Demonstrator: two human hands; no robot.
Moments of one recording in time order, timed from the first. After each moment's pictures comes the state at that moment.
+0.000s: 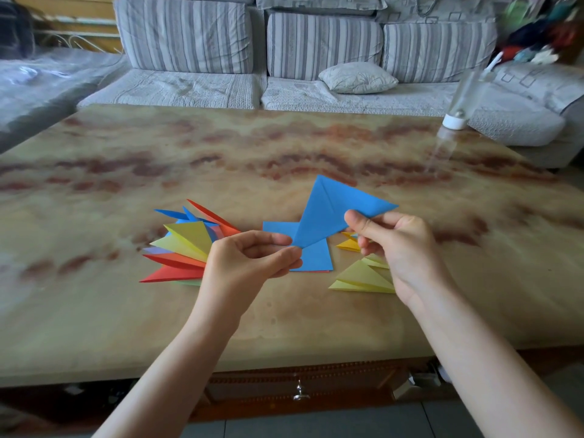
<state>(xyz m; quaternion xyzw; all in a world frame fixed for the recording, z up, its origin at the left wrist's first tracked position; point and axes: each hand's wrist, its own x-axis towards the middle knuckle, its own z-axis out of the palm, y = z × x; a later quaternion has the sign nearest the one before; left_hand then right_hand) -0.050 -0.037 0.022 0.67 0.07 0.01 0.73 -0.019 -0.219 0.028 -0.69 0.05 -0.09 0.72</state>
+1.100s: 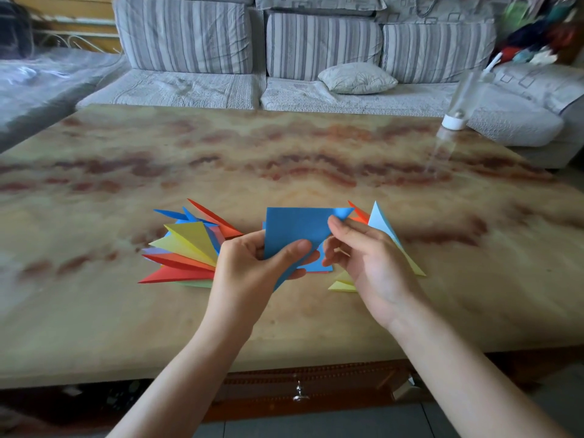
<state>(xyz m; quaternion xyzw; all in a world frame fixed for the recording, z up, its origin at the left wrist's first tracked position) -0.054 -0.048 0.021 0.66 -0.02 0.04 0.75 -0.034 -0.191 0.023 -0.60 -0.03 0.03 0.80</state>
